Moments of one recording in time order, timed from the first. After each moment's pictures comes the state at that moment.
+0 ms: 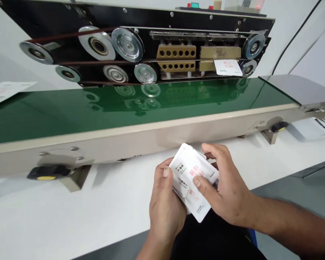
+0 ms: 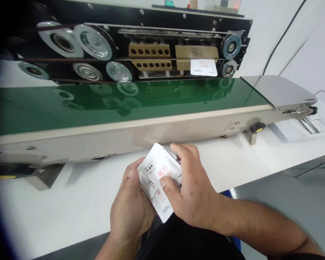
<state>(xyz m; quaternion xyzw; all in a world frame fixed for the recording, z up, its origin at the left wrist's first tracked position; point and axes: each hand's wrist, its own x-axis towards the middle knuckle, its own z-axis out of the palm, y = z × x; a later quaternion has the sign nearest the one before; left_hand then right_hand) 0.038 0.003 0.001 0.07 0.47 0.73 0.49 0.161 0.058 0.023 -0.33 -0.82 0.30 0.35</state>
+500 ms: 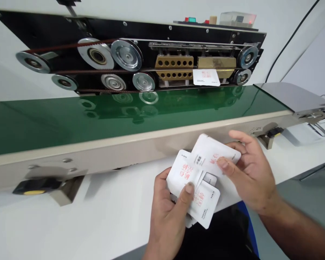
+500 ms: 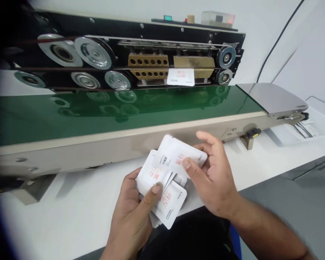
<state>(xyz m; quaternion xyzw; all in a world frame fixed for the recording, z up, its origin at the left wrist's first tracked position) 0.040 -0.008 0.012 0.15 0.52 0.64 0.54 0.175 0.080 0.041 -0.40 -0.64 0.47 0.45</state>
